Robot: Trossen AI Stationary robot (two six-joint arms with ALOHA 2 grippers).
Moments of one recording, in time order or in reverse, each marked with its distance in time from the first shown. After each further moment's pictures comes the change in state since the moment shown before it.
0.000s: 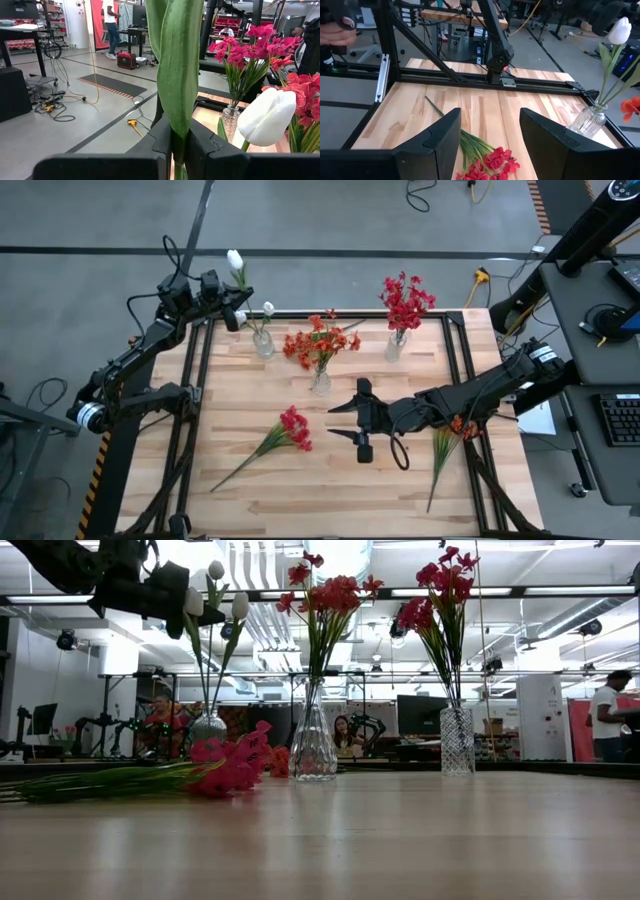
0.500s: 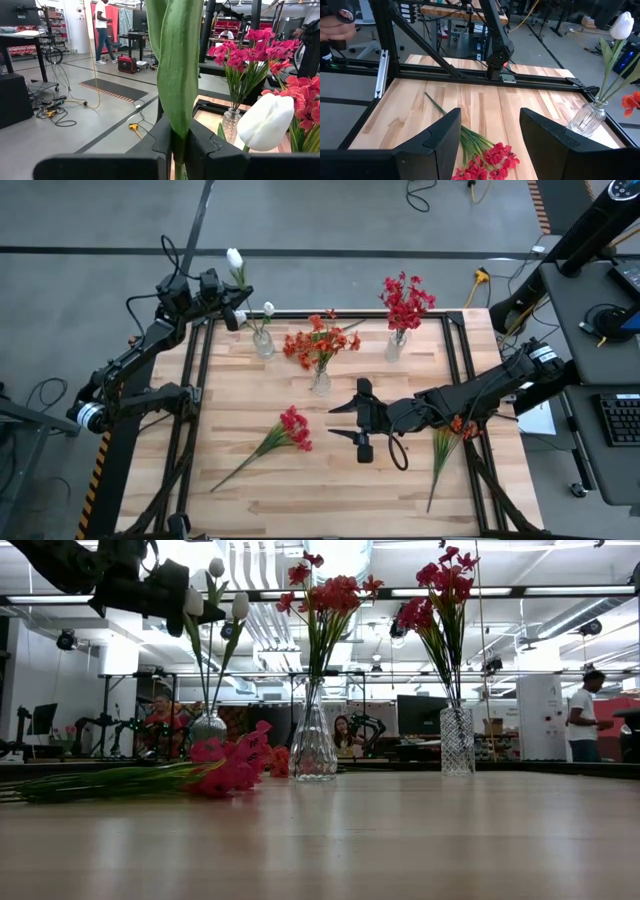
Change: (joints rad) left arm 0.000 0.000 0.000 0.025 0.000 0.001; right arm 0.000 0.000 0.000 -0.023 0.000 0.008
